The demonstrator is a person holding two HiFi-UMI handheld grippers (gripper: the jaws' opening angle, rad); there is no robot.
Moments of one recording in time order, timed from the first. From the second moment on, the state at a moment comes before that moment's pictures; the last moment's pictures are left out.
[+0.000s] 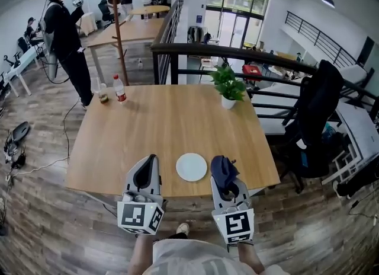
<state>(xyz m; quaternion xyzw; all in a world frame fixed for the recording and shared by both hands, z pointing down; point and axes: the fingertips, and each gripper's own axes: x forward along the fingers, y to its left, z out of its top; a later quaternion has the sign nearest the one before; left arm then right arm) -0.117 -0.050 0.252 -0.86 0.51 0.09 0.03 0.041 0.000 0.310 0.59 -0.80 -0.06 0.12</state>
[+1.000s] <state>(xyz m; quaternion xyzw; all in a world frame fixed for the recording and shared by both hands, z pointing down) -0.037 -0.158 0.255 -0.86 0.51 0.06 0.04 0.109 -0.119 0.318 0.57 -0.81 -0.02 0.08</state>
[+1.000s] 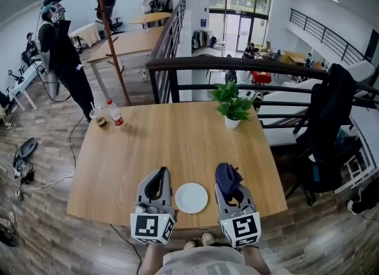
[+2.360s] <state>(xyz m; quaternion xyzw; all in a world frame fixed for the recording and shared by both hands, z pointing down) -0.058 -0.172 0.593 -0.70 0.40 -0.05 -0.60 0.092 -0.162 0.358 0.52 -0.85 0.00 0.13</state>
